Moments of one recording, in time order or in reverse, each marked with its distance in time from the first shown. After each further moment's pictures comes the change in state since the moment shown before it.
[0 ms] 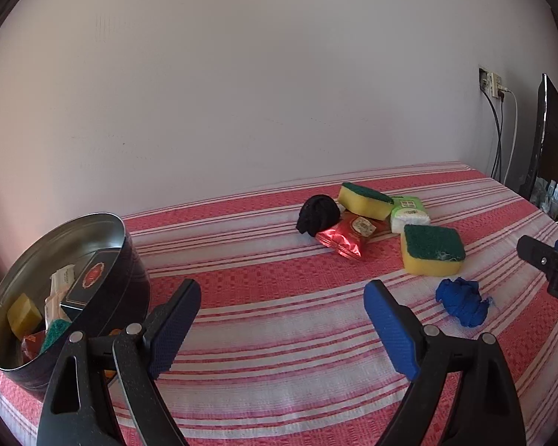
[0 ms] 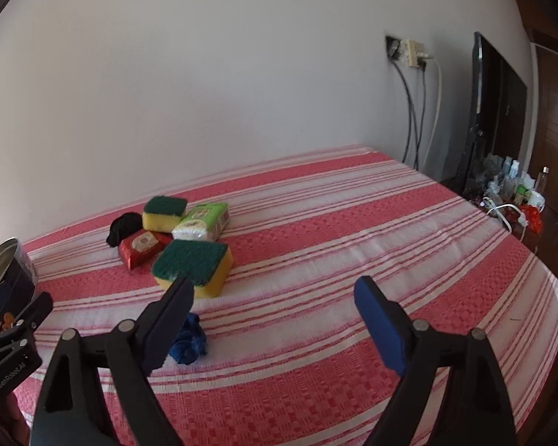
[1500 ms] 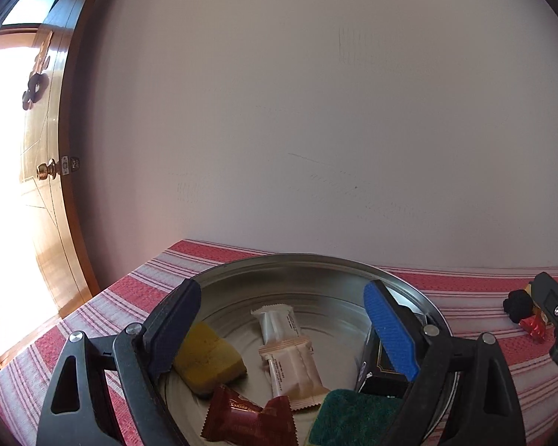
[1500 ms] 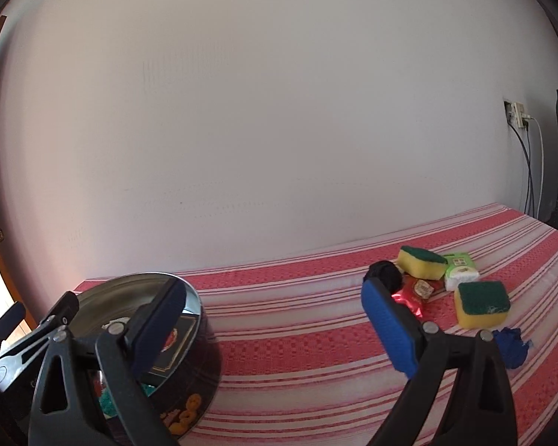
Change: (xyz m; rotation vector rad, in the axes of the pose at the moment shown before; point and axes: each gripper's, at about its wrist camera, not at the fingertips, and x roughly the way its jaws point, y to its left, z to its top) left arm -0.048 0.230 -0.011 -0.277 -0.232 0.394; right arm -0.023 0.255 -0.015 -0.063 -0.293 0.250
